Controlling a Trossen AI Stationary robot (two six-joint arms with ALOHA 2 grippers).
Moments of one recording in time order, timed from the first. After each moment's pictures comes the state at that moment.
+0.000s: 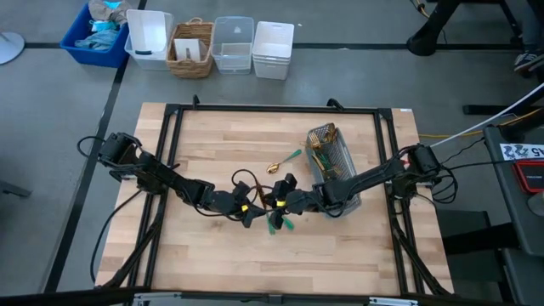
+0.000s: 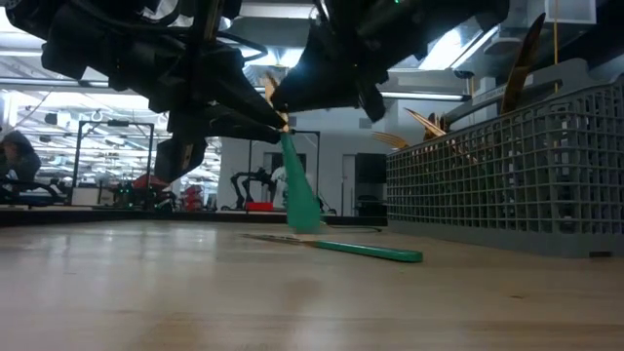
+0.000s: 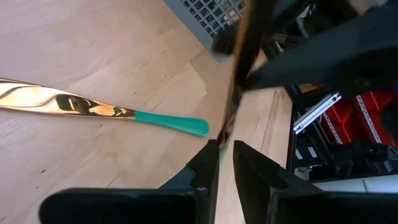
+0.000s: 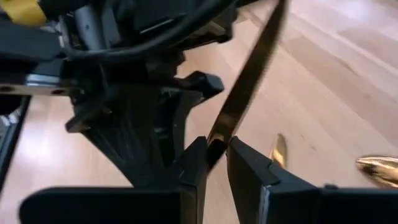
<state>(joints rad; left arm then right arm) -0.35 1.59 0.61 0.53 -0.29 -1.11 0.28 1.81 1.14 0.13 0.39 0.50</state>
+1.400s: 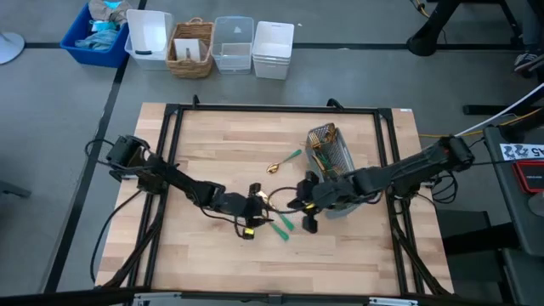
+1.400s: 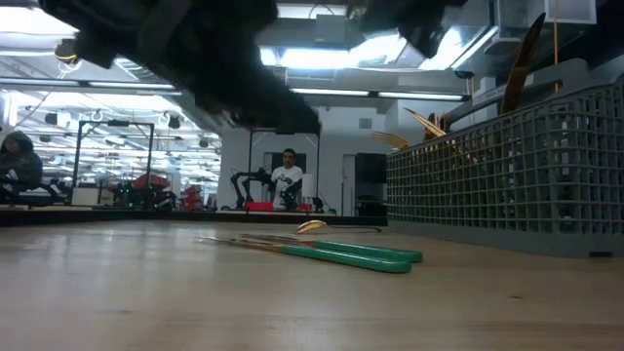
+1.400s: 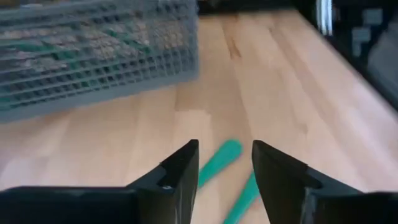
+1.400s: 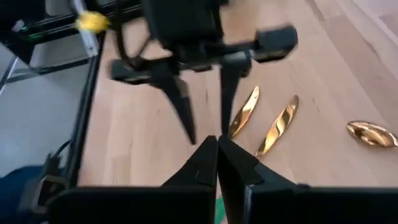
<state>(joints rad) -0.33 1.68 0.76 0.46 -0.26 -0.08 0.33 1.49 1.14 -0.30 0.17 0.44</state>
